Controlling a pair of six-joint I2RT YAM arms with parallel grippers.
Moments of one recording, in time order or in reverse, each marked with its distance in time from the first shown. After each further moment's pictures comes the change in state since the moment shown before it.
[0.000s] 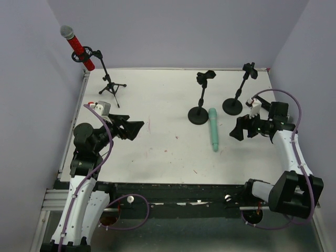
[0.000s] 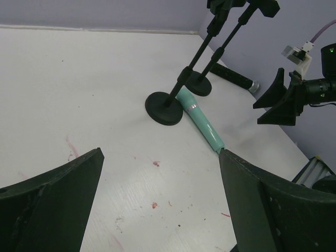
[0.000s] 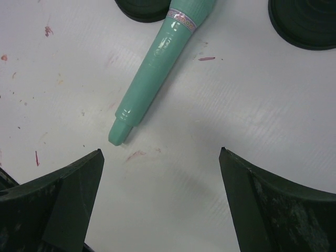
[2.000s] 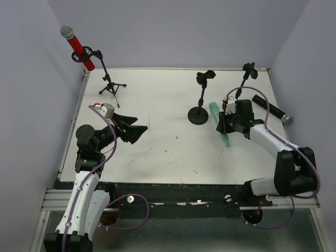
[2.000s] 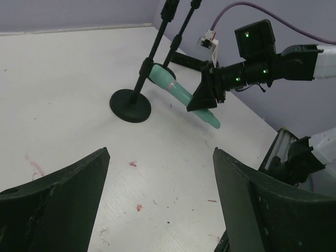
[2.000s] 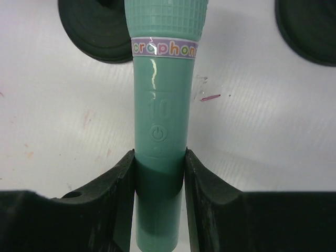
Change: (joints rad) left arm 0.046 0.043 -0.107 0.251 0.225 -0.050; right arm 0.428 0.243 -0.067 0.436 0.524 0.454
